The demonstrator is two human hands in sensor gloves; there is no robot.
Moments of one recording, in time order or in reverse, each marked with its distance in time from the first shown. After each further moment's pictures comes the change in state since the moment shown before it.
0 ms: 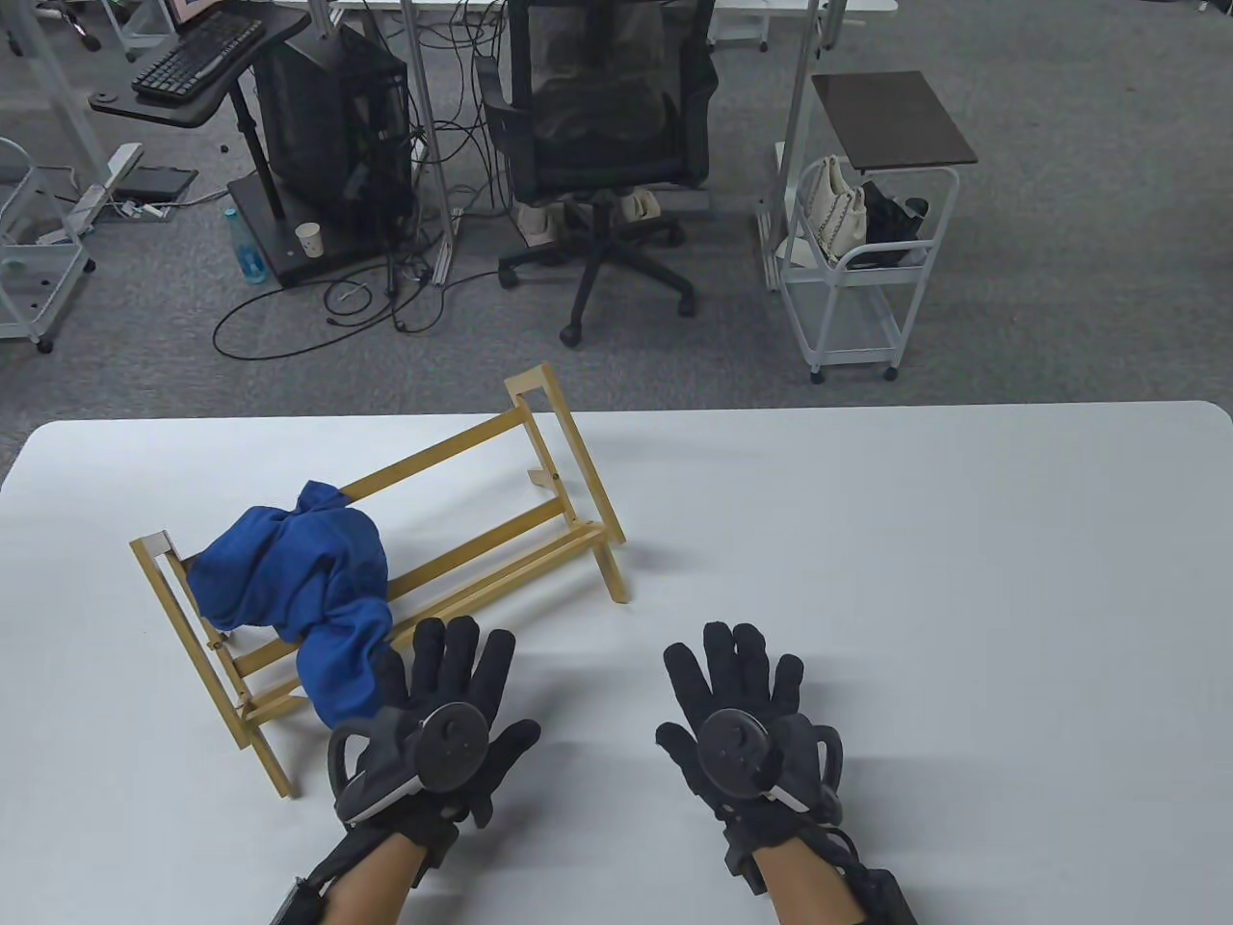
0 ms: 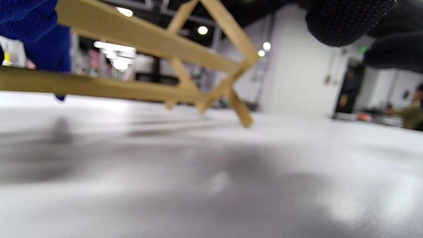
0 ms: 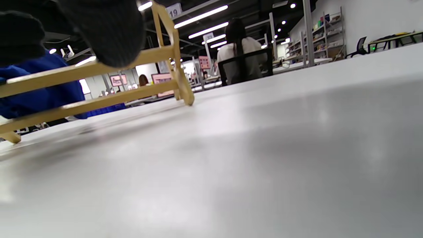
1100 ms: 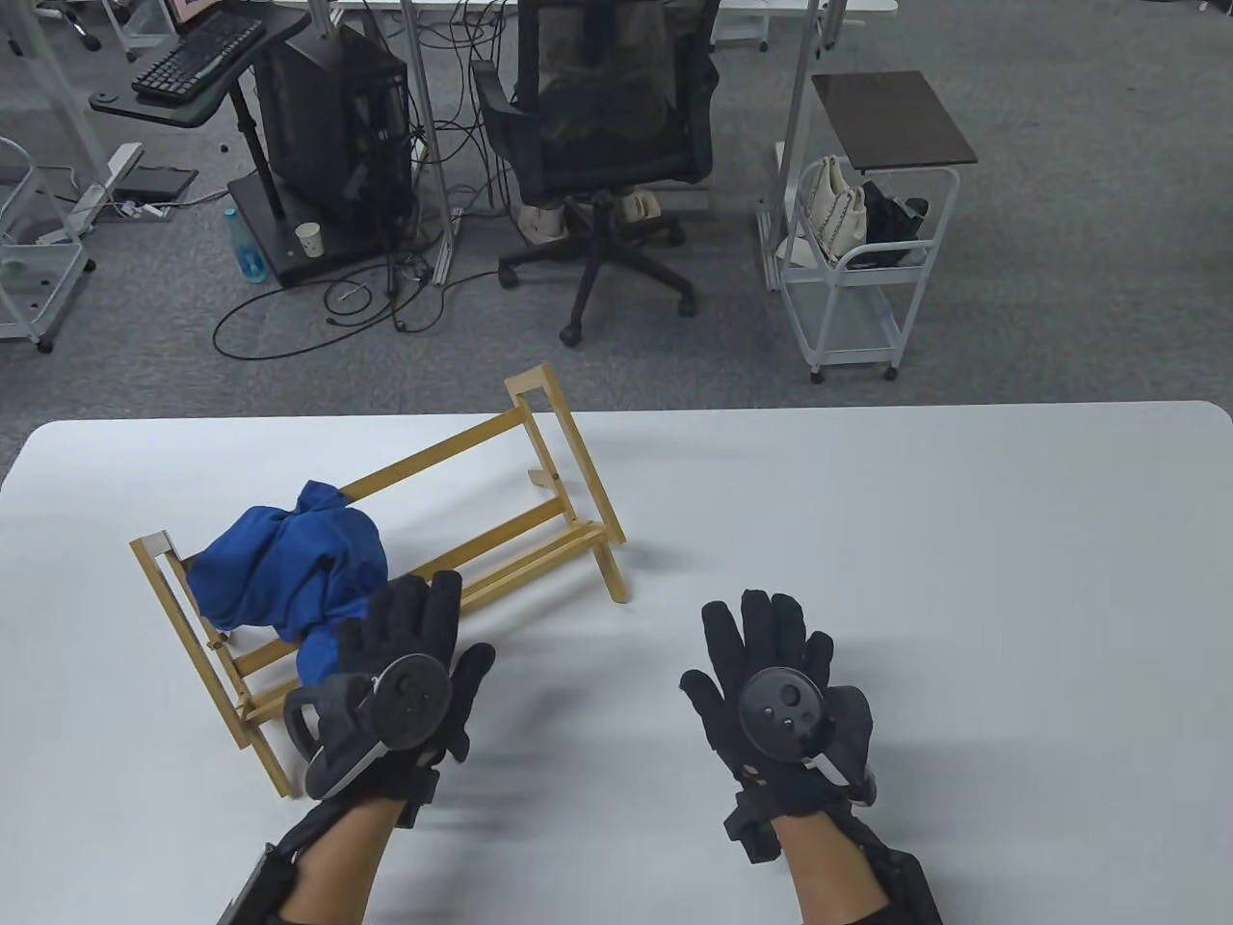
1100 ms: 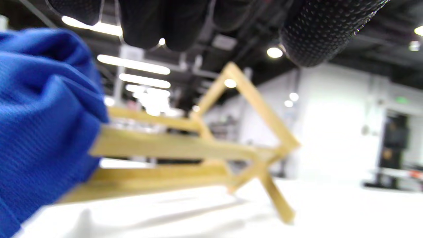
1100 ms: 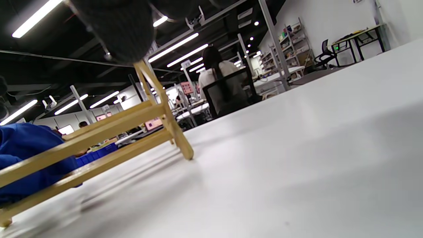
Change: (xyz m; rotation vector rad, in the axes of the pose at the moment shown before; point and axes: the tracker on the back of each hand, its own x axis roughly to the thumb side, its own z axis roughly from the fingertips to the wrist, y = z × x) left_hand -0.009 0.060 -0.005 0.223 0.102 0.013; right_hand -0.010 -0.050 -0.005 -0.125 0.103 -0.152
